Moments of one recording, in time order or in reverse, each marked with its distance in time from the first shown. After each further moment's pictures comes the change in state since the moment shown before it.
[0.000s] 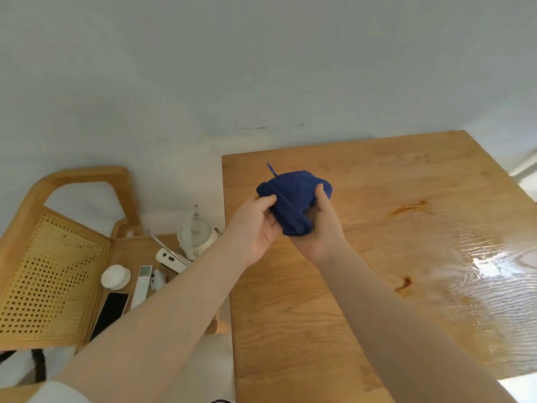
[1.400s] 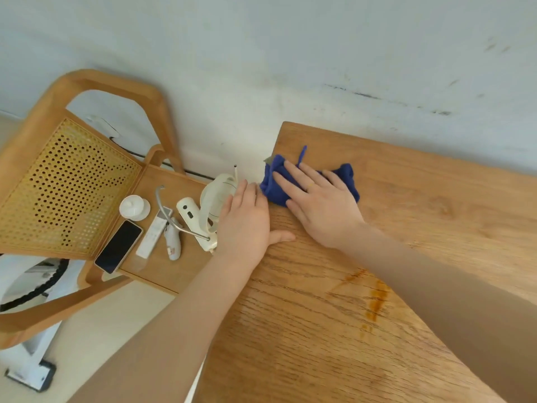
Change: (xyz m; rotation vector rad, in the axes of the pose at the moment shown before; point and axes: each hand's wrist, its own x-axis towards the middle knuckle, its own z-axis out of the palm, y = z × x) left_hand 0.147 0.003 -0.103 1.950 0.603 0.082; right_hand 0.239 0.013 -0.018 -2.460 -0.807 -0.726
